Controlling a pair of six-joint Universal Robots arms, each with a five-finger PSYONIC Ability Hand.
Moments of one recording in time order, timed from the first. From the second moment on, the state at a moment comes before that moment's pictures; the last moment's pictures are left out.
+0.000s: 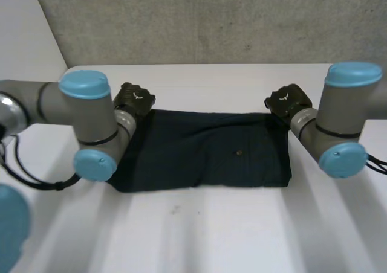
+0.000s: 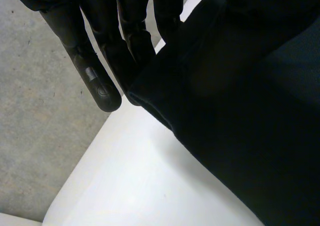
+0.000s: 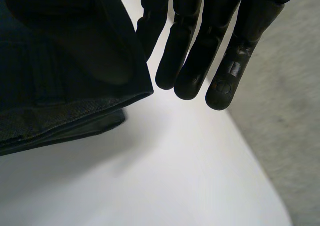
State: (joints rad) left arm 4.25 -2.44 -0.93 3.17 -1.64 3.79; right arm 1.92 -0.76 1.01 0.00 1.50 2.43; left_hand 1.12 1.20 1.19 1.20 1.00; right_hand 0.95 1.18 1.18 1.19 0.99
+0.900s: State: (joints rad) left arm 4.23 -1.98 -1.62 3.47 -1.63 3.47; right arm 1.86 -1.04 1.59 -0.13 1.38 2.85; left_hand 0.19 0.20 0.21 0.20 0.05; right_hand 0.43 0.49 0.50 0.50 0.30
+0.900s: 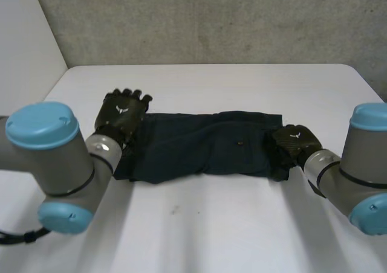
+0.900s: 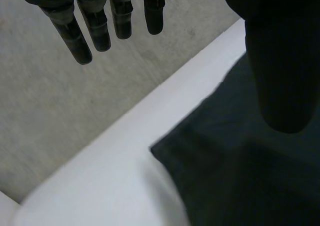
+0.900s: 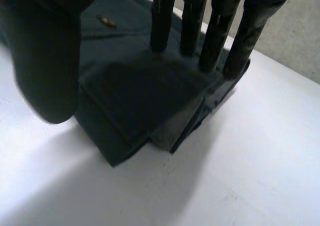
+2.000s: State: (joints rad) left arm 4.26 -1.75 -1.74 3.47 -1.64 3.41; right arm 2.30 -1.01 1.46 -0.06 1.14 2.19; left_hand 0.19 0.20 0.21 0.20 0.05; right_hand 0.35 0.40 0.44 0.42 0.26
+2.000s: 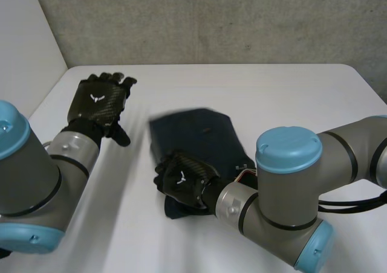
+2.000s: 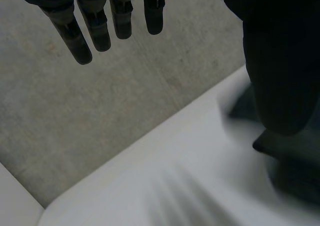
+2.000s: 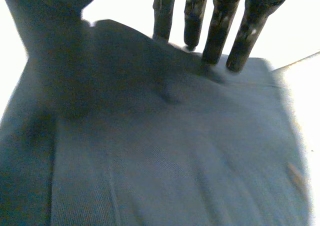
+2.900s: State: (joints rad) left arm 3.98 -2.29 -1.20 2.99 -1.78 3.11; right arm 2.01 -0.80 1.09 0.22 1.30 2.79; left_hand 0.19 0.20 0.21 0.20 0.05; right_hand 0.18 0.22 0.21 0.23 0.06
